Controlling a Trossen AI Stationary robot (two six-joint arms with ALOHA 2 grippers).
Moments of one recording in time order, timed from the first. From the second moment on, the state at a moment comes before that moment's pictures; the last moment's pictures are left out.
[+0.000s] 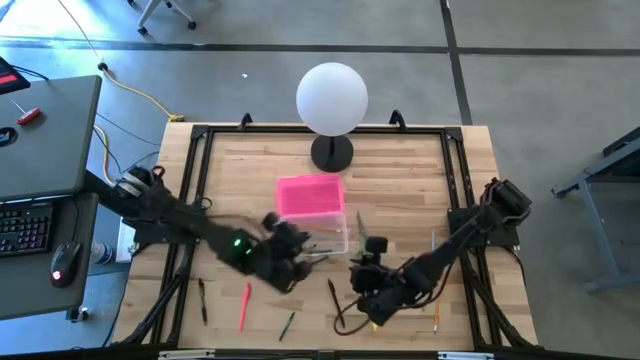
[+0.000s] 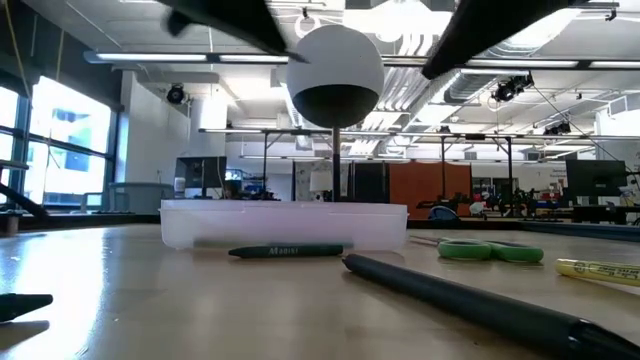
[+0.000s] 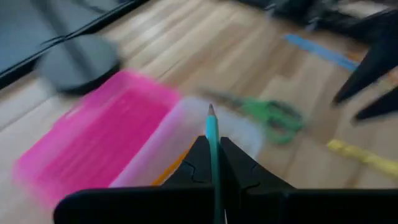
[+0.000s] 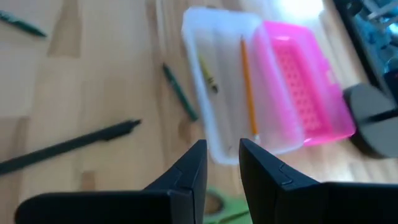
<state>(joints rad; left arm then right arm) -0.50 1.62 1.25 -0.56 -0.85 -0.83 0.66 1.78 1.34 -0.73 0.75 0.54</state>
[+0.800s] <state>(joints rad) -0.19 1.92 1.16 -0.13 -0.36 -0.33 0.77 1.78 1.27 -0.90 0.78 0.86</state>
